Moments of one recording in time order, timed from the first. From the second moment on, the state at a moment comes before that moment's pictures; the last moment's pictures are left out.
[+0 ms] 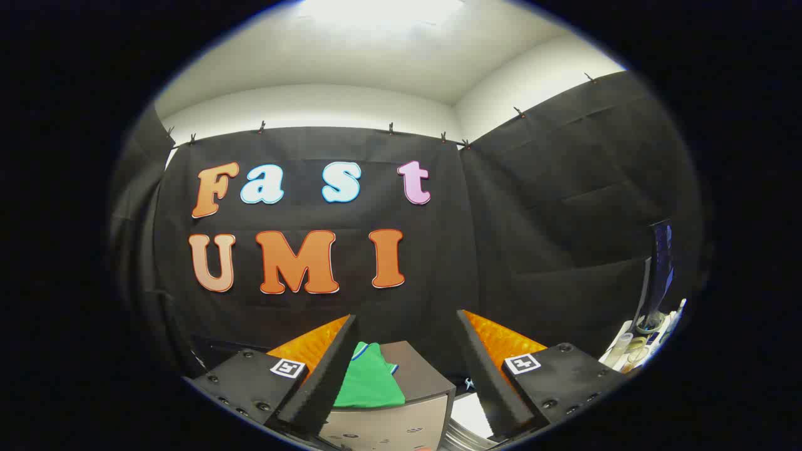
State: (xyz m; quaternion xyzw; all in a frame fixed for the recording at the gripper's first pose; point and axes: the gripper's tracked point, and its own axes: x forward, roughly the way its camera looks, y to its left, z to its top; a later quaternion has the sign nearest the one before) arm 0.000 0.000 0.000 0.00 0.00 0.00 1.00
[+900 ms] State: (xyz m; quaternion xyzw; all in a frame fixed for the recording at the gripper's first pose) arm 0.038 0.064 -0.022 0.00 0.01 0.06 1.00
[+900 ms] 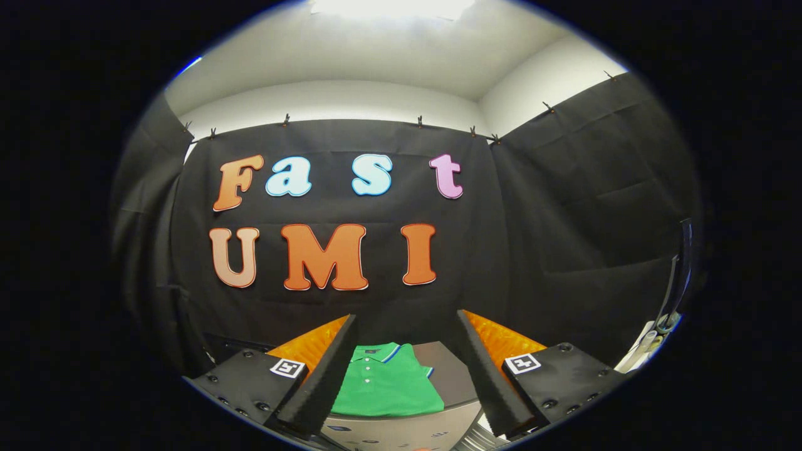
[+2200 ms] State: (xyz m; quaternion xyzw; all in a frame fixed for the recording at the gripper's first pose) arm 0.221 0.183 -0.144 -0.07 0.24 0.16 0.96
